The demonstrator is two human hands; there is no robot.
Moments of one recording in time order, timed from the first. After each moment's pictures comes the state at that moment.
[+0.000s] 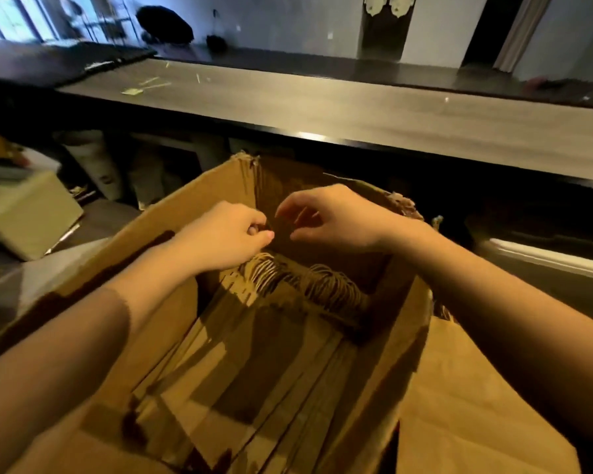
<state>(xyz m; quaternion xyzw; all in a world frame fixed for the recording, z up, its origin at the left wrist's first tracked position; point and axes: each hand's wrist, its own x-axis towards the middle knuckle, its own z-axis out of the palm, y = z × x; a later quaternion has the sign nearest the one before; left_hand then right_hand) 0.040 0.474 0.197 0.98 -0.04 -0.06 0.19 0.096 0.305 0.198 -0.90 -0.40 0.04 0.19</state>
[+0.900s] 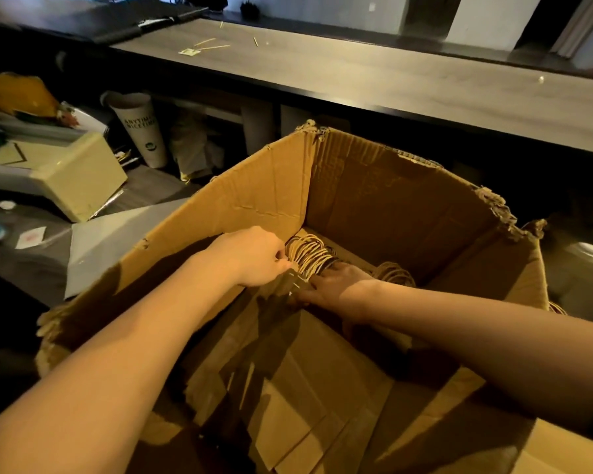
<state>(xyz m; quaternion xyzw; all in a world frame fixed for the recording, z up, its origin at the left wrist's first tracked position) 0.037 0.534 0.143 0.97 -0.02 -0.21 0.08 0.081 0.378 0.073 -0.80 -0.51 0.19 -0.24</state>
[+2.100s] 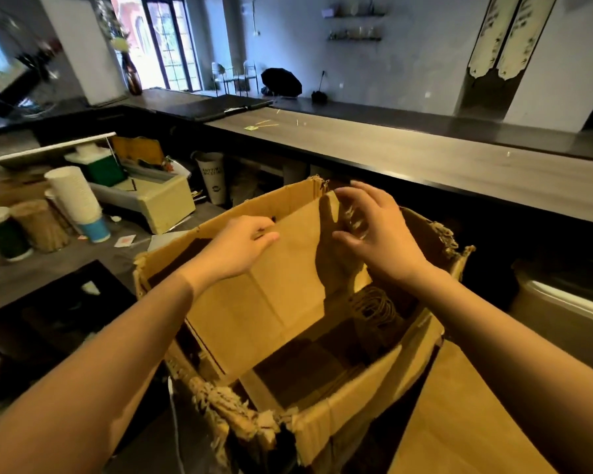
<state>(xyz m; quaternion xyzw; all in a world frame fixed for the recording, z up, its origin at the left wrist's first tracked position) -0.050 0.494 0.193 0.95 0.07 0.11 0.29 0.054 0.296 0.185 -0.86 -0.39 -0.15 0.31</state>
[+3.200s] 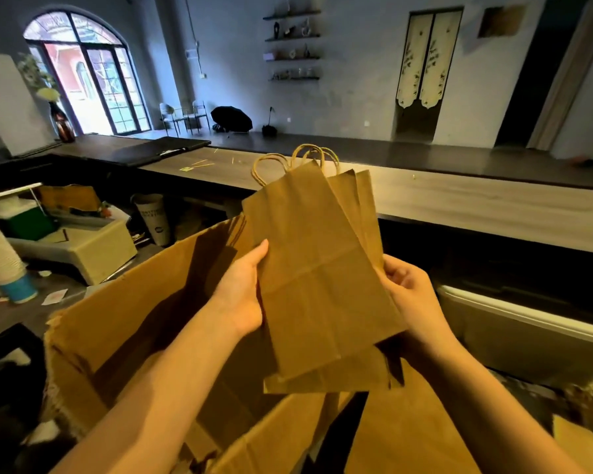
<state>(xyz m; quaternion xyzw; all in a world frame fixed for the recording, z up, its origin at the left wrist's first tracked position) -0.022 0.372 0.209 0.48 0.19 0.01 0.86 -0.006 0.184 0.199 -0.66 -0.19 0.03 0.73</state>
